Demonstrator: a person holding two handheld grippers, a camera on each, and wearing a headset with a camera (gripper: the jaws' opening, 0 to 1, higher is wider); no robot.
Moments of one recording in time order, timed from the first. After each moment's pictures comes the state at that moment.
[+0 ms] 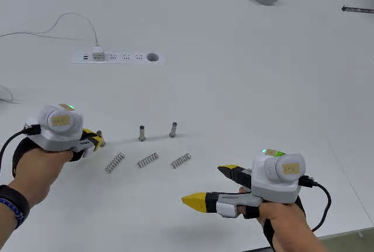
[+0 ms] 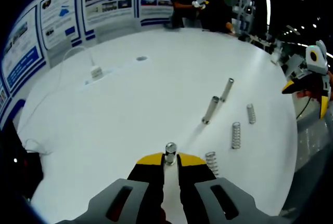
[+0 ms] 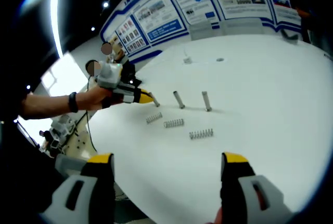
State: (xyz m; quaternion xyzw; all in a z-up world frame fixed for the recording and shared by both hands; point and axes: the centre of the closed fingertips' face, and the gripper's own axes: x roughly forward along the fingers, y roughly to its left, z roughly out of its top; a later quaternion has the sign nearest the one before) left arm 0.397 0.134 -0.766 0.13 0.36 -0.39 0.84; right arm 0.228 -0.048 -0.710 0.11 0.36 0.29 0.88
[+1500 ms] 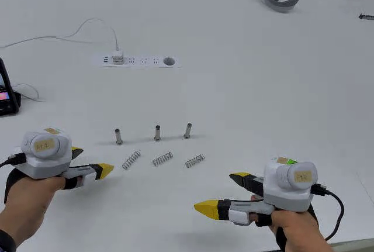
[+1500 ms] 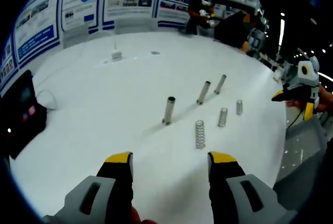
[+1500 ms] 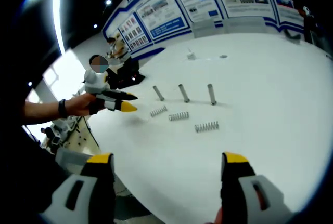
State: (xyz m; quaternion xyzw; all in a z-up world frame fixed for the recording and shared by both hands) left arm 0.341 0.187 -0.760 0.06 0.37 -0.35 0.86; right arm 0.213 -0.039 -0.718 0.11 0.36 0.30 0.88
